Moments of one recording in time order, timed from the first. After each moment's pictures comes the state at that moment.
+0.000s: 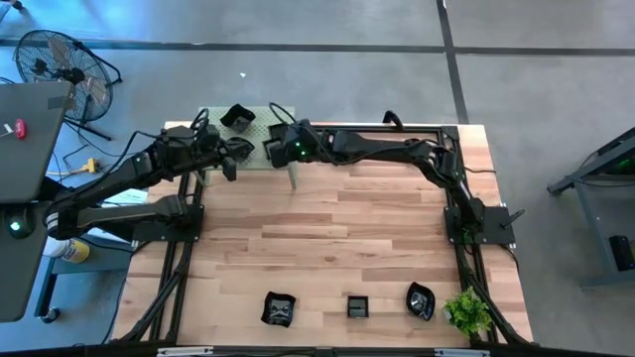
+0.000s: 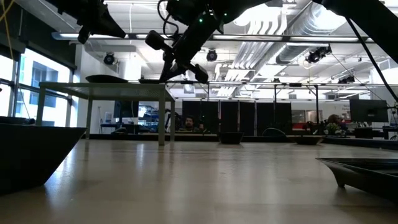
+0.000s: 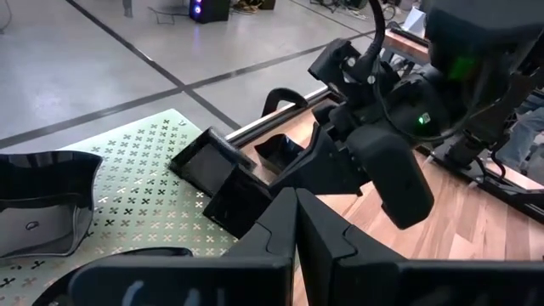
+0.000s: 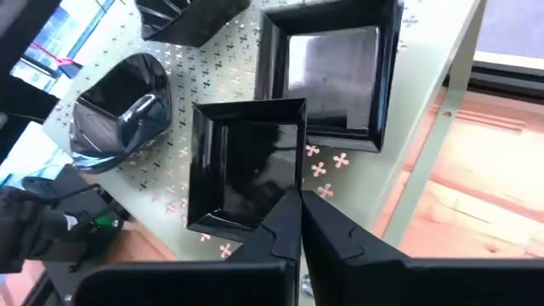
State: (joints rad) left arm 0.44 0.62 0.77 -0.43 -0.14 -0.30; right arm -0.25 2.16 1.94 -0.44 0.23 0.85
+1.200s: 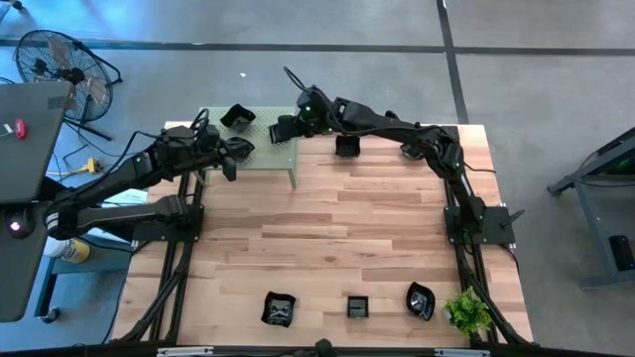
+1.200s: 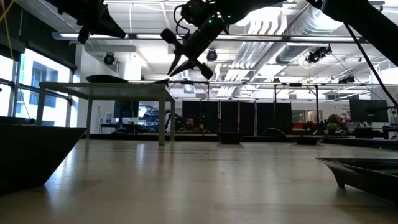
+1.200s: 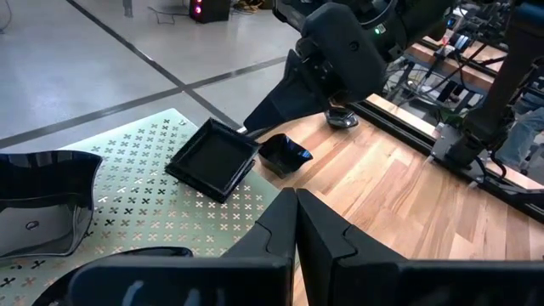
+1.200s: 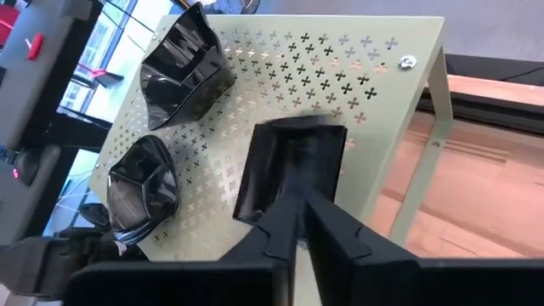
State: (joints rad) left arm 0.44 0.62 0.77 -0.43 -0.14 -0.30; right arm -0.41 2.16 2.07 -0.55 0.01 0.88
